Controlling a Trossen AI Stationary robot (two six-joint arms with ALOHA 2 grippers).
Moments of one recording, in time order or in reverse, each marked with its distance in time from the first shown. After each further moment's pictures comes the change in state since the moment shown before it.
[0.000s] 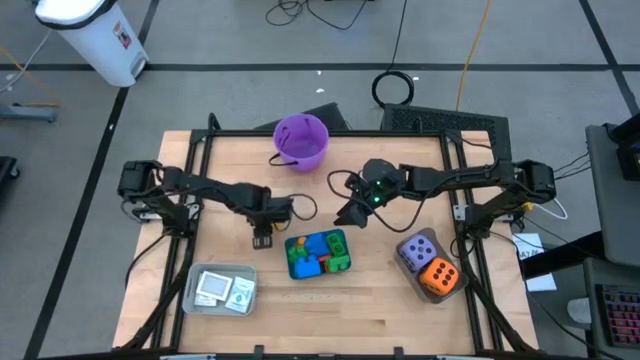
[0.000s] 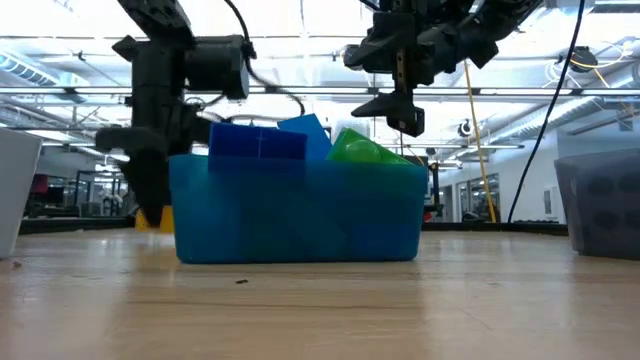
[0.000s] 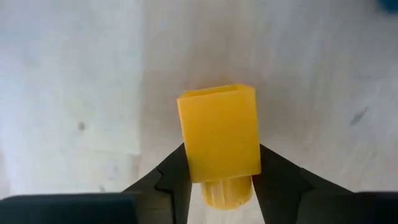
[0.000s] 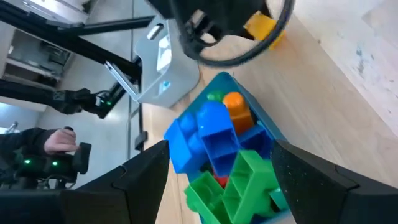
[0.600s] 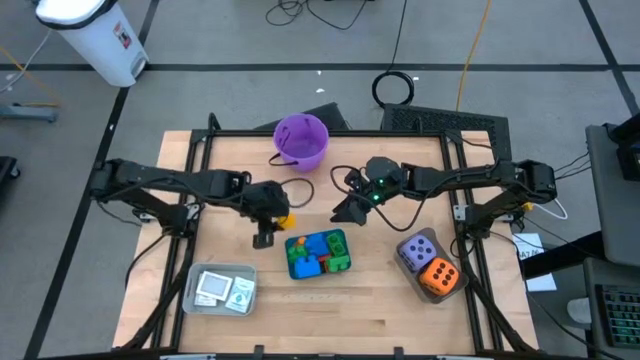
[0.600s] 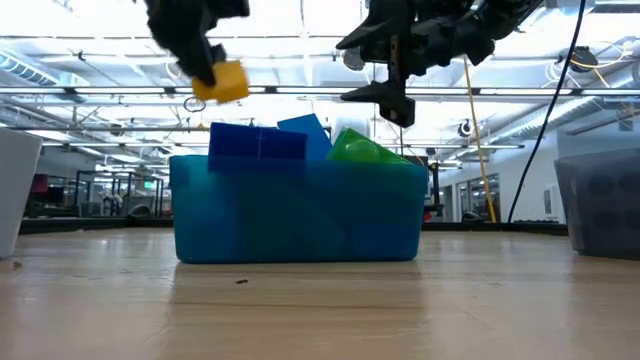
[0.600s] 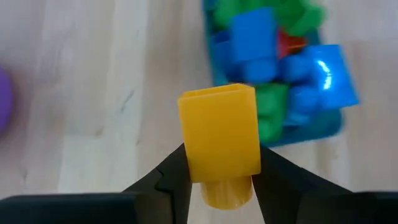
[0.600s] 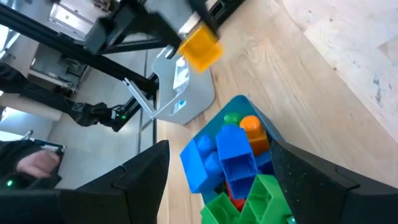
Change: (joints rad) left arm -0.032 -0.274 0.197 -0.008 0.088 0.009; right arm 0.000 -0.006 0.000 0.102 0.003 0.027
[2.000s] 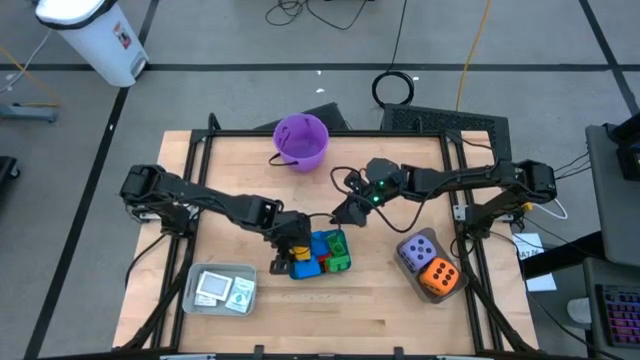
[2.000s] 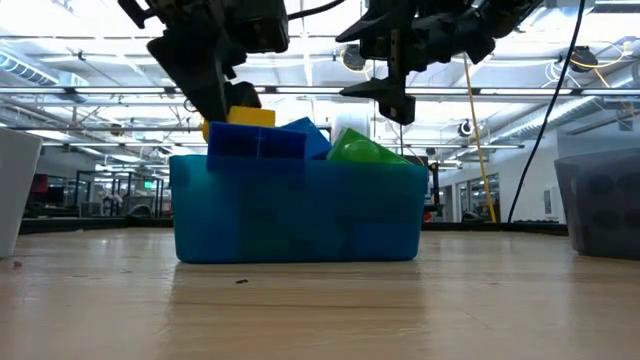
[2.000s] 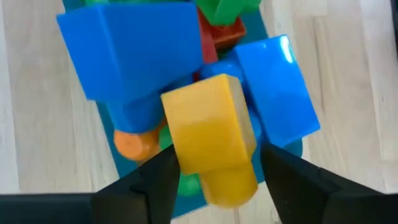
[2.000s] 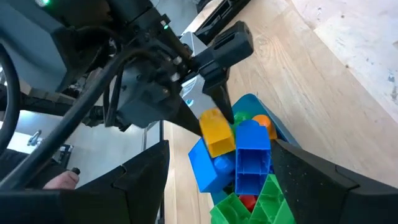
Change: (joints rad) left arm -0.144 0.308 0.087 0.145 0.110 -0.033; right arm 0.013 0.000 0.000 0.024 -0.003 0.026
